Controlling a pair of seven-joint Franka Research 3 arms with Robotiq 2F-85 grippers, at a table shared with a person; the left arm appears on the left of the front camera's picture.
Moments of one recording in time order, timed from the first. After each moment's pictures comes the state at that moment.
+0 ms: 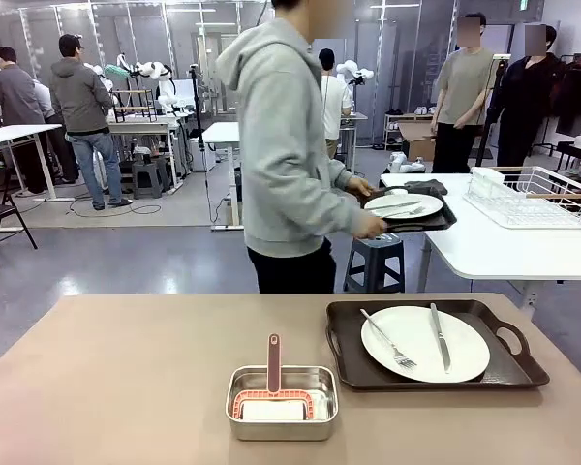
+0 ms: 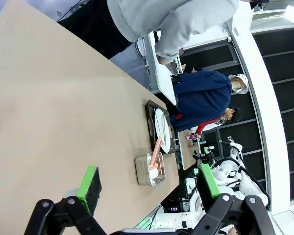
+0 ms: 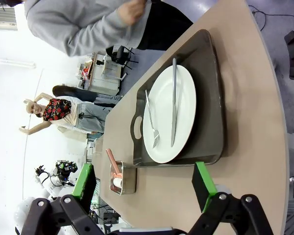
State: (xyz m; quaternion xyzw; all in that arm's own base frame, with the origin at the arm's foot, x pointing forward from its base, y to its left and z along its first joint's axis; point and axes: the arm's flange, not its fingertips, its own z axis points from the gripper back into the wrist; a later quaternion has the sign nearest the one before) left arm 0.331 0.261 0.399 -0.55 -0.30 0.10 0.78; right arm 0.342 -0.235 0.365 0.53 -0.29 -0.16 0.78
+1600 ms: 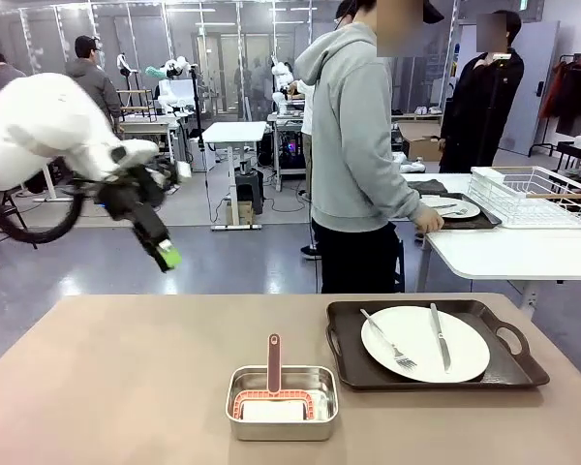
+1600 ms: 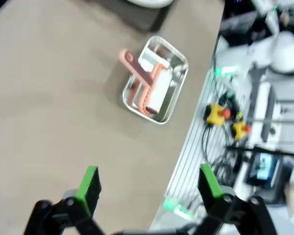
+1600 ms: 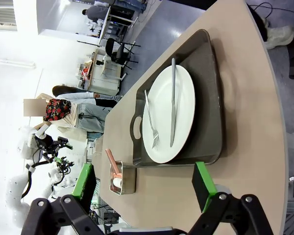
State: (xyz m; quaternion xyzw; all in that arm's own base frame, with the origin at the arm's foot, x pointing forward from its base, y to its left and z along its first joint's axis) left arm 0.519 -0.144 0.519 -0.29 -0.01 -0.49 0.82; right arm 0.342 -0.236 0.364 0.53 -0.29 -0.16 0.78
